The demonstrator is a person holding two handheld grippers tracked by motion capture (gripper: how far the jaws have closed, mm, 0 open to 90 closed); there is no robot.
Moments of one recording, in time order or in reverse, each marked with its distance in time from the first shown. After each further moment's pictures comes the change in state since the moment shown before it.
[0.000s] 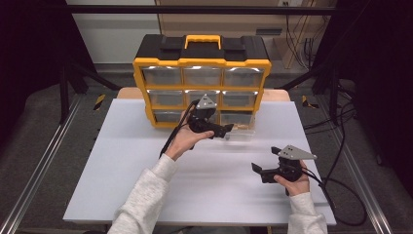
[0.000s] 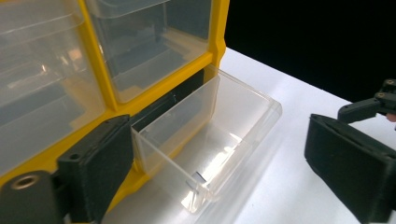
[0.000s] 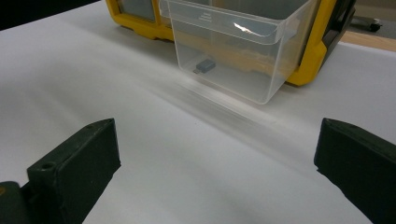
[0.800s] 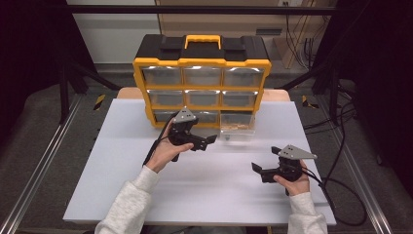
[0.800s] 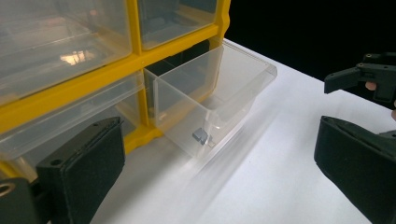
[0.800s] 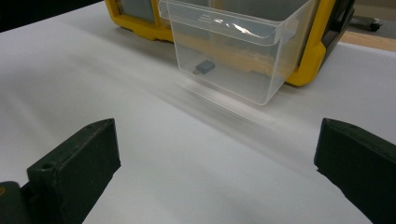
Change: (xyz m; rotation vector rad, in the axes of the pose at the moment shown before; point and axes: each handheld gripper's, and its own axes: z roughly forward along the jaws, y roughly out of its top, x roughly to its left) left arm 0.009 -0.046 -0.043 -0.045 -0.011 -0.037; right arm 0.000 0.001 0.000 -0.002 -0.001 0.004
